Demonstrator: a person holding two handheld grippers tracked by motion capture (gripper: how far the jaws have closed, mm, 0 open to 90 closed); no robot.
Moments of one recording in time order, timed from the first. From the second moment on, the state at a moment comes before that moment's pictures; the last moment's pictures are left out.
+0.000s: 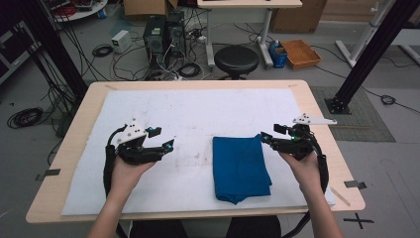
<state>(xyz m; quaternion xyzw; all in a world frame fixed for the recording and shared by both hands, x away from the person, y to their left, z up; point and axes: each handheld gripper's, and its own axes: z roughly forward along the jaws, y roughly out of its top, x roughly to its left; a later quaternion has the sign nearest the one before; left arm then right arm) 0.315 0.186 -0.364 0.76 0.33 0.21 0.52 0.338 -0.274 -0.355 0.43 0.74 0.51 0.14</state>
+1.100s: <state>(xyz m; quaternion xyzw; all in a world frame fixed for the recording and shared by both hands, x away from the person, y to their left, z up) 0.309 0.197 -0.374 0.75 0.34 0.19 0.53 0.344 -0.280 -0.372 0.44 0.74 0.49 0.15</state>
